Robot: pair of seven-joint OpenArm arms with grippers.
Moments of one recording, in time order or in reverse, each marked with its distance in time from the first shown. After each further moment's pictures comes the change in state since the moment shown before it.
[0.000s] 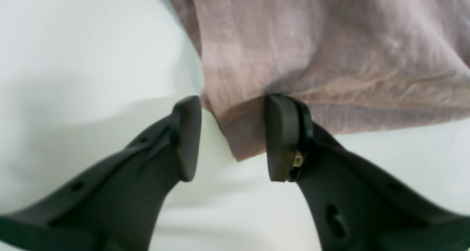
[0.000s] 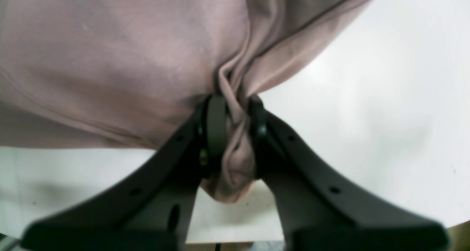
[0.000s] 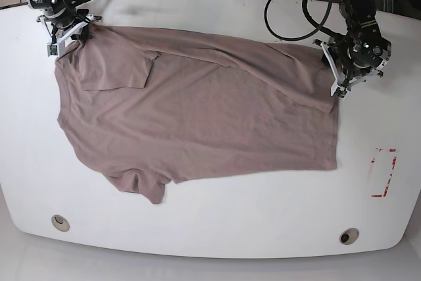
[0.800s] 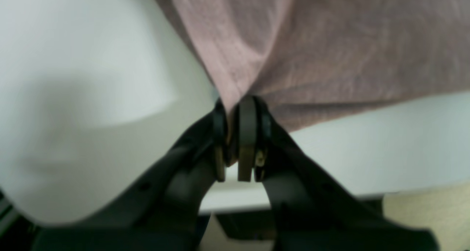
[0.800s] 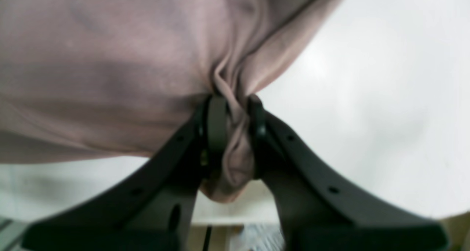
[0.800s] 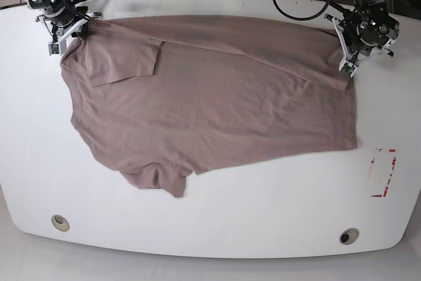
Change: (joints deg) left arm 10.4 -4.5 -0.3 6.1 0.1 0.0 0.4; right arm -2.1 0.9 -0.8 2.0 -0.1 0.2 -2.0
